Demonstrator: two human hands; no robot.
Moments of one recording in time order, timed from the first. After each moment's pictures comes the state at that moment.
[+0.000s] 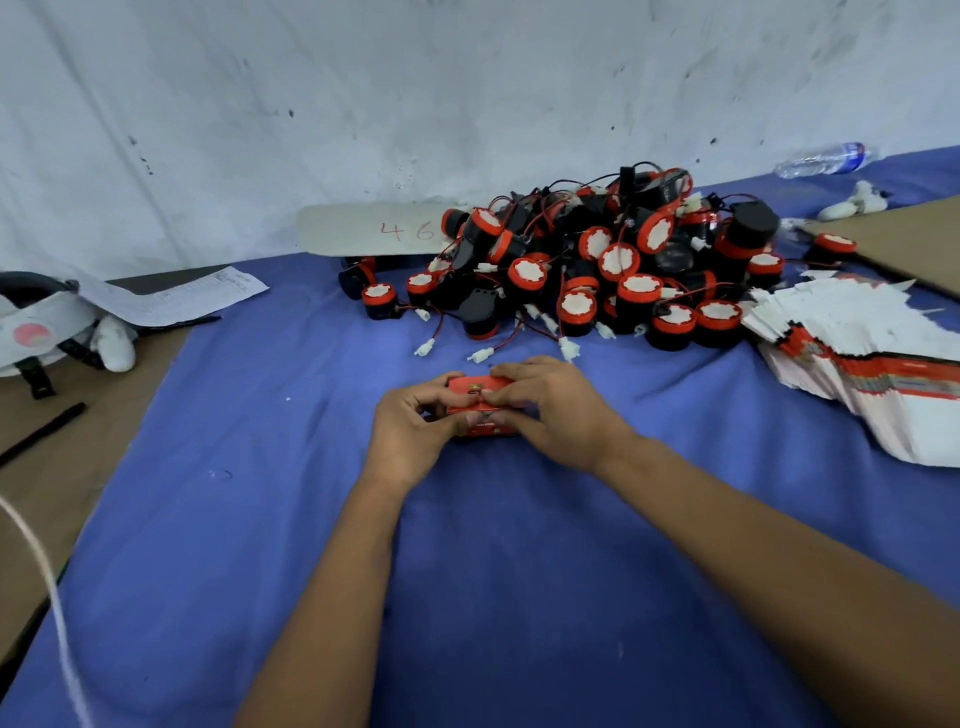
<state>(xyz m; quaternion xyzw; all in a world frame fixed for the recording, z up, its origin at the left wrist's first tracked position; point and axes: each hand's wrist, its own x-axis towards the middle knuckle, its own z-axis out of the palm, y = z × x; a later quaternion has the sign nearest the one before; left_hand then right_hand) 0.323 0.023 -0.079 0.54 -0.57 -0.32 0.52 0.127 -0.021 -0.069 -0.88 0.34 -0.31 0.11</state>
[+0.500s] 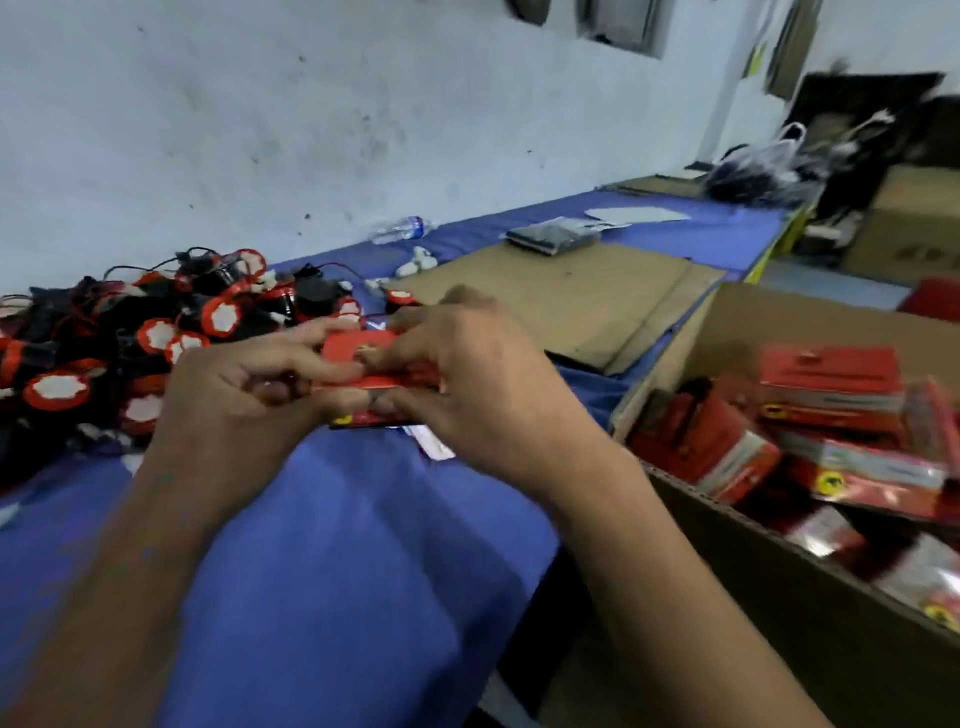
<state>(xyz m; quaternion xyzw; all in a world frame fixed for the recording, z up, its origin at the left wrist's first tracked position) 0.079 0.047 0.052 0.20 -0.74 -0.41 0.50 -0.093 0.143 0.105 -0.77 0.57 -0.26 -0.11</state>
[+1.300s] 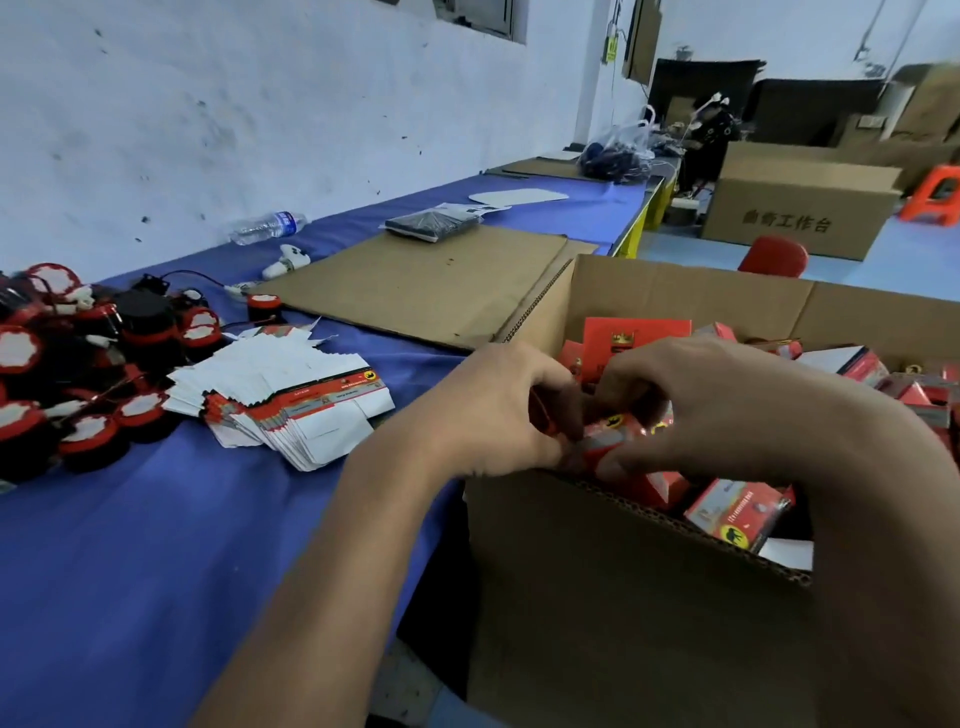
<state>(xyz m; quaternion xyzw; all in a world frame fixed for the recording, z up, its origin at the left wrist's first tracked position) -0.131 0.154 0.082 0.07 -0.93 -0.34 0.10 -0.242 0.315 0.128 -0.51 0.86 -0.03 0.07</state>
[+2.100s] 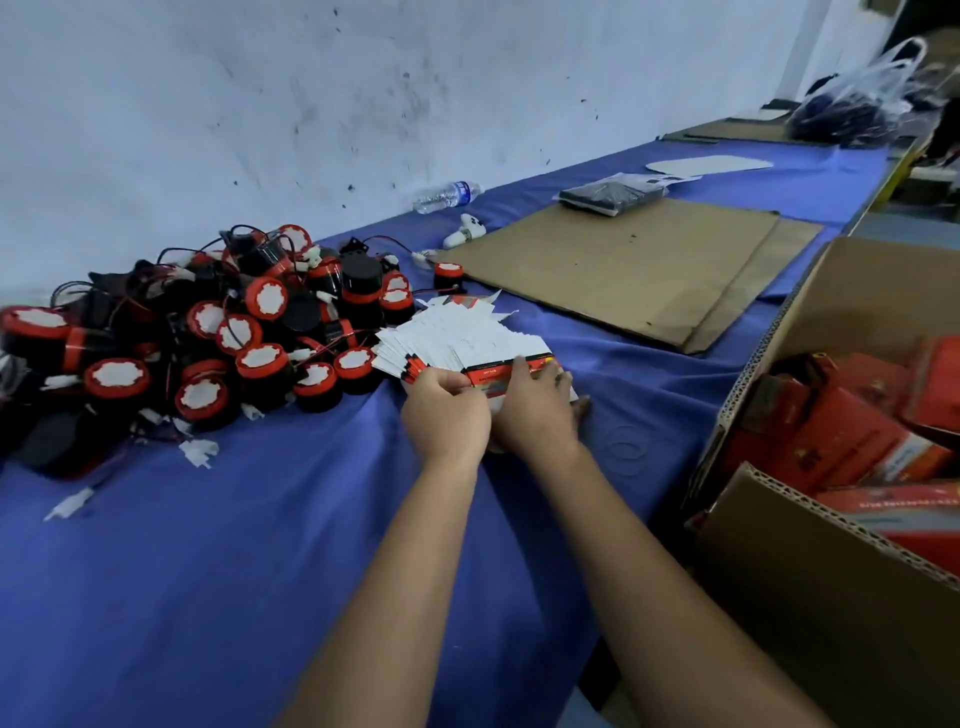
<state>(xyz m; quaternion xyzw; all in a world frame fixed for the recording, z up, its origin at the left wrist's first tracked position) -0.060 -0.006 -0.045 0.56 -0.53 -0.46 0.44 -0.145 0.014 -0.044 -0.44 0.87 -0.18 0.11</state>
